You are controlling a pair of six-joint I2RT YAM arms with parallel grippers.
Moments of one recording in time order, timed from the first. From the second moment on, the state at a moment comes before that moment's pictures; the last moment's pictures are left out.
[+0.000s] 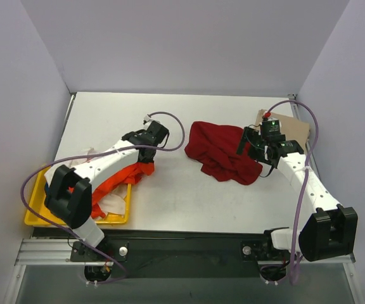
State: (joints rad) left arm -0.63 1.66 1.26 -0.76 -0.55 -0.36; right arm 0.16 1.27 0.99 -0.61 0.05 0.42
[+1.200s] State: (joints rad) left arm -0.44 1.11 1.33 -1.01 -0.52 -0.44; right arm 0.15 1.39 0.96 -0.58 0.02 0.42
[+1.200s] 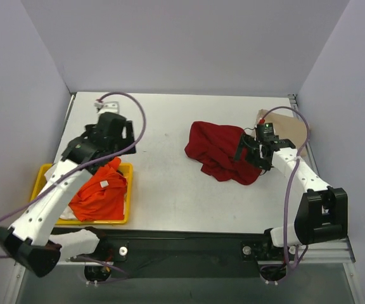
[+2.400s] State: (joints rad) left arm -0.60 2.21 1.68 -0.29 0.36 -0.47; right arm 0.04 1.68 0.97 -0.67 -0.05 0.42
